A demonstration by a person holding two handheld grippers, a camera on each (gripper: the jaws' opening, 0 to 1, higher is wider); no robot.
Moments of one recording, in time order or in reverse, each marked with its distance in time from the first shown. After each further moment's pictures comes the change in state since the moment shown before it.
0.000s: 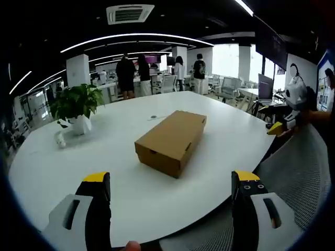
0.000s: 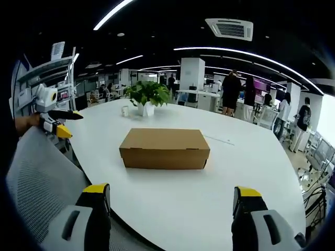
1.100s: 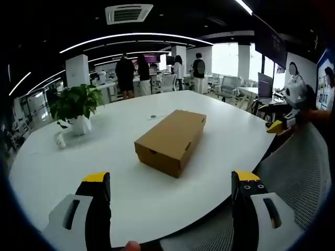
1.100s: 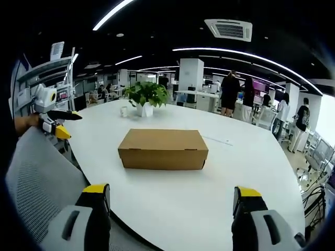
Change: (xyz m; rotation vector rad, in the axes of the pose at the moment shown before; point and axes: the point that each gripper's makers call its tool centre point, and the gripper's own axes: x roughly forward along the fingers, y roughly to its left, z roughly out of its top) left arm 0.001 0.001 -0.001 0.008 0.007 0.000; right arm -0.001 -0.002 0.001 -0.001 -0.005 -0.012
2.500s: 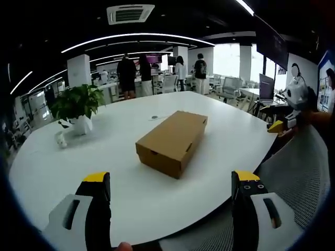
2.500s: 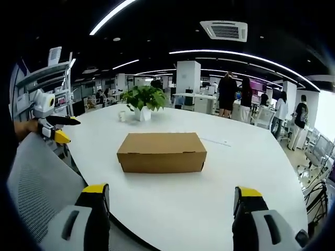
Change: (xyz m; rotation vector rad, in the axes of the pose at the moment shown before) left arm -0.001 0.001 0.003 -0.017 -0.005 0.009; right arm -0.001 -0.004 0.004 0.037 -0.025 -0.008
